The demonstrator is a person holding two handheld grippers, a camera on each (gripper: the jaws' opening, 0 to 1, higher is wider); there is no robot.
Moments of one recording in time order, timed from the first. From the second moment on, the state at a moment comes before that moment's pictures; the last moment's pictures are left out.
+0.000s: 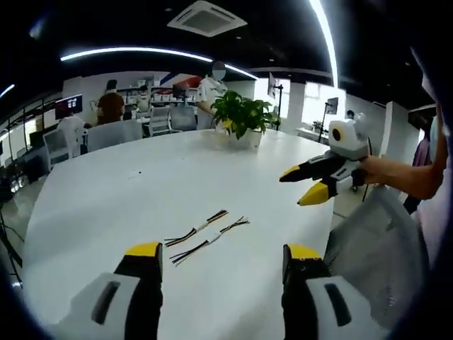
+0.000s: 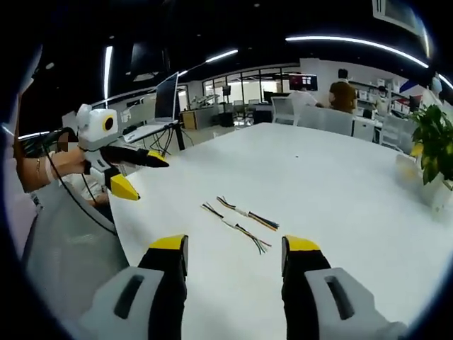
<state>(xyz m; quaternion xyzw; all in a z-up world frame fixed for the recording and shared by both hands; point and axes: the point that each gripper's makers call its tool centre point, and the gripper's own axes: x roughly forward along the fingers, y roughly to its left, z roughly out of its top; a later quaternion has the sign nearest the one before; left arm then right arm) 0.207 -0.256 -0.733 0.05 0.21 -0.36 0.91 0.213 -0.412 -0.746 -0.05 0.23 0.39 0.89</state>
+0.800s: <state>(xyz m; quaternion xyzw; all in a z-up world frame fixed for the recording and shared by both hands) 0.171 -0.250 -0.736 0.04 0.23 -0.33 0.91 0.182 -0.420 -0.753 -0.09 0.25 0.39 0.88</state>
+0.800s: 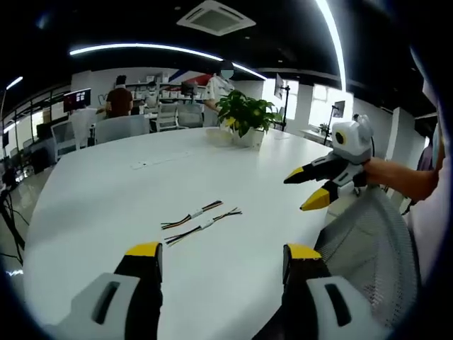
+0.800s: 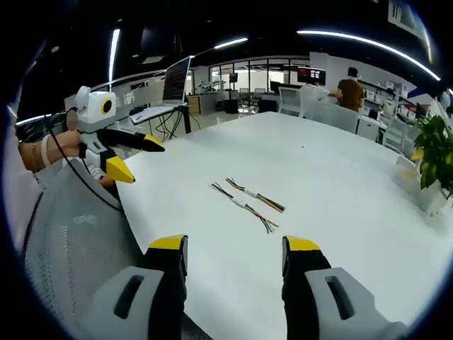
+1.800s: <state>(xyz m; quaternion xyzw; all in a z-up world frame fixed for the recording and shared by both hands) 0.155 -0.244 -0.734 0.04 0.20 -0.32 0.92 0.170 -0.420 -0.740 -0.10 0.23 0.38 0.89</state>
